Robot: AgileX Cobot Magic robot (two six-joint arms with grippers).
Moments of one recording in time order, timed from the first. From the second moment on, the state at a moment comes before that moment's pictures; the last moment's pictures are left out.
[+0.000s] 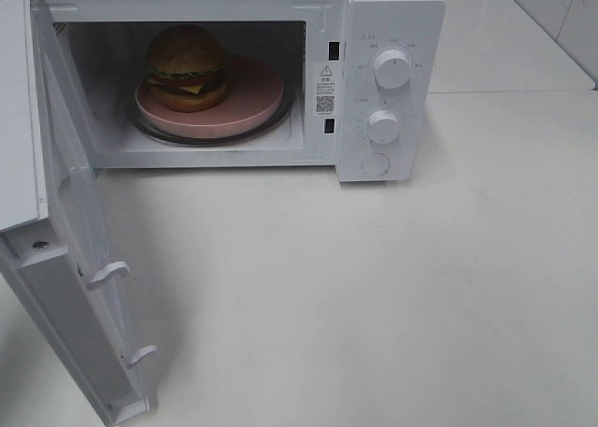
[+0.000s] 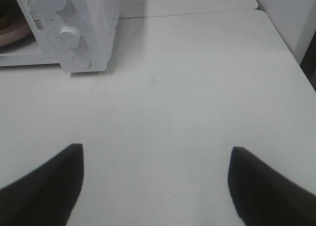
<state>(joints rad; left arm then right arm) 0.01 1.25 -0.17 0.65 -0.82 -0.44 0.05 0.00 -0.49 -0.06 0.97 0.14</state>
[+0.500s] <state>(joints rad) 0.01 1.30 -0.20 0.64 -0.84 -0.42 0.05 0.00 -0.49 -0.06 0.97 0.14</state>
